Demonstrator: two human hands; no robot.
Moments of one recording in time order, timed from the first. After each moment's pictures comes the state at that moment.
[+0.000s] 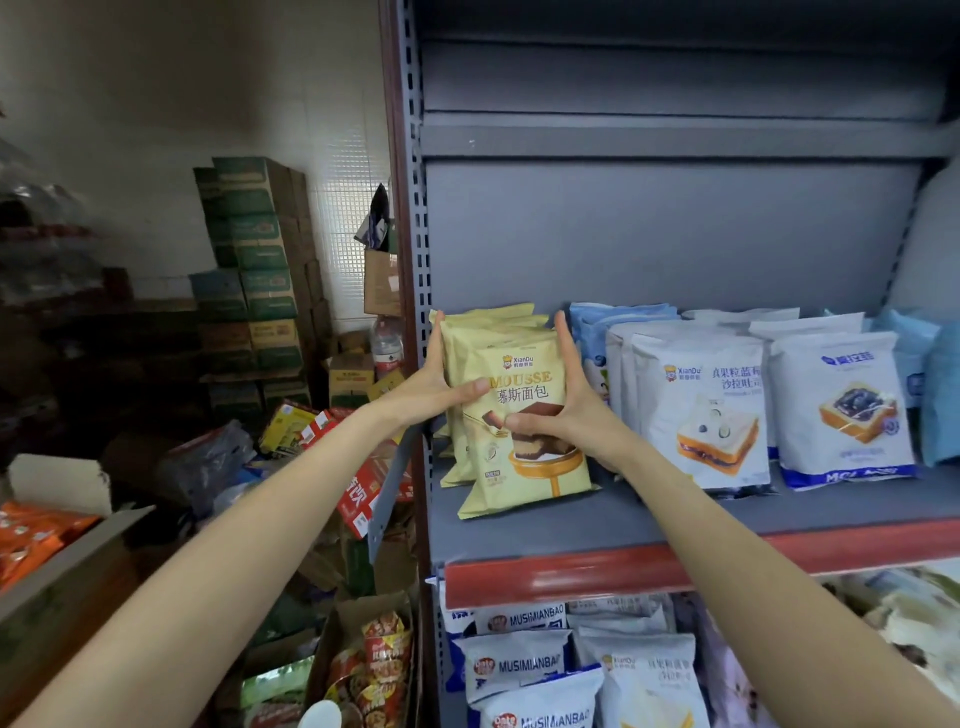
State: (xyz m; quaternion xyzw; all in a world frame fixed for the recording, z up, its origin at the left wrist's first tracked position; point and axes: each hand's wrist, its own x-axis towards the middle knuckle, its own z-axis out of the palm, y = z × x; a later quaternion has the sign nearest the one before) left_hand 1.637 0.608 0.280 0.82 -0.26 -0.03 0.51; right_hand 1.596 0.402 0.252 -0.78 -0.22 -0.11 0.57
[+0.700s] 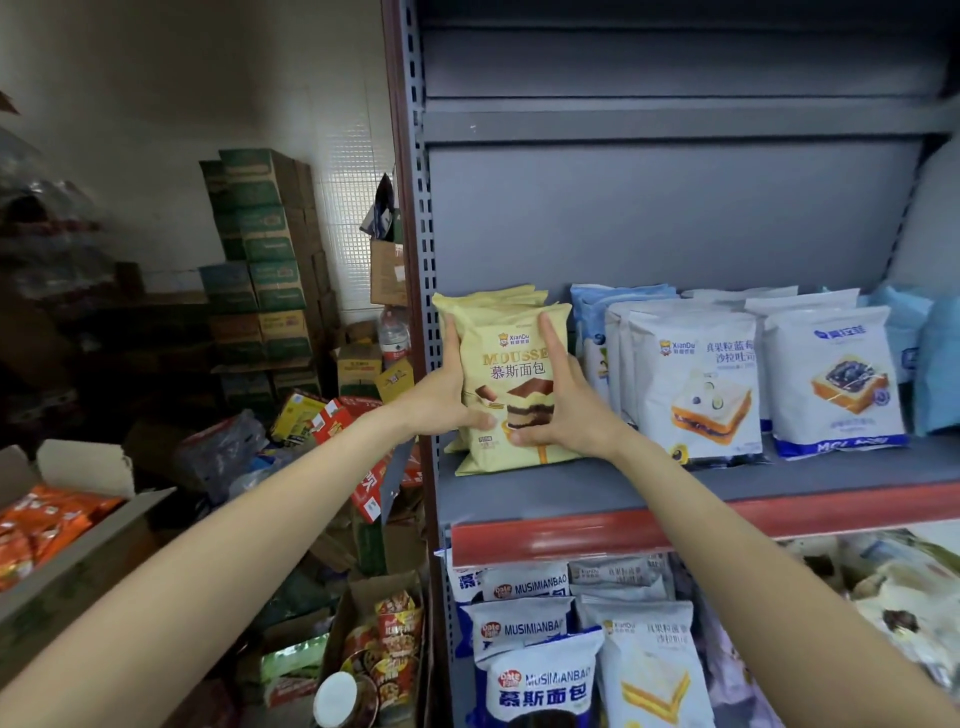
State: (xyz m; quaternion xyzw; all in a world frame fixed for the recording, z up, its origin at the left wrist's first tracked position) left_hand 1.600 0.603 0.272 0.90 -0.23 0.00 0.36; right_hand 1.576 0.412 0.248 -0.89 -0.19 -0.15 0.40
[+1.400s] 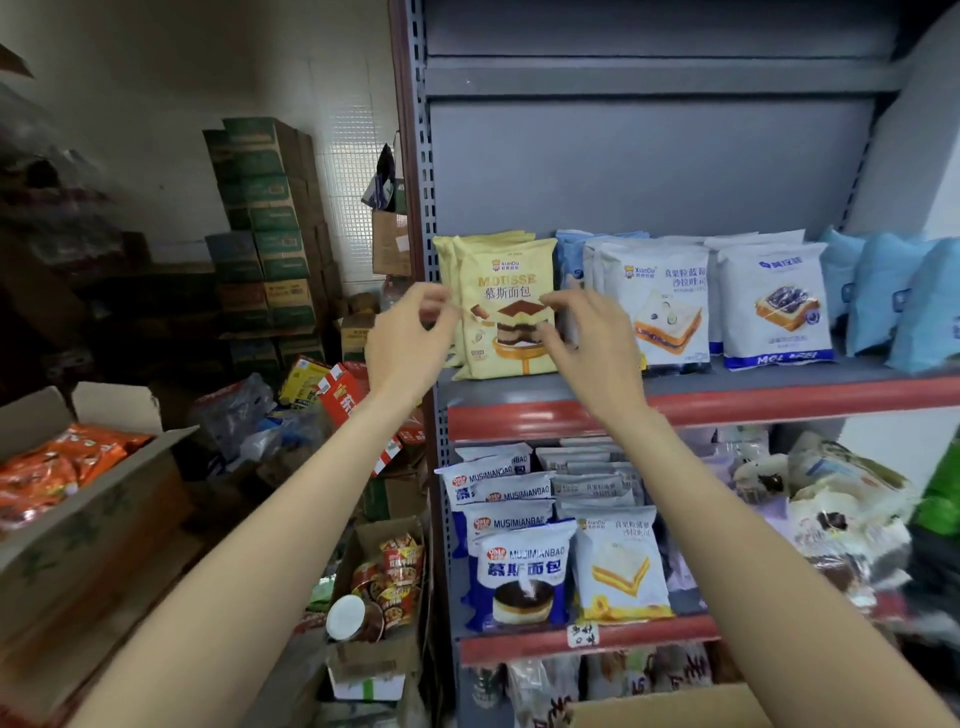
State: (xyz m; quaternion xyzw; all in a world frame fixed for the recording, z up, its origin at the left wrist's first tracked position) left_hand 1.472 0.602 0.252 0.83 -0.10 0.34 0.43; right_hand 1.476 0.414 0.230 -0.84 -0.14 -0.47 0.25
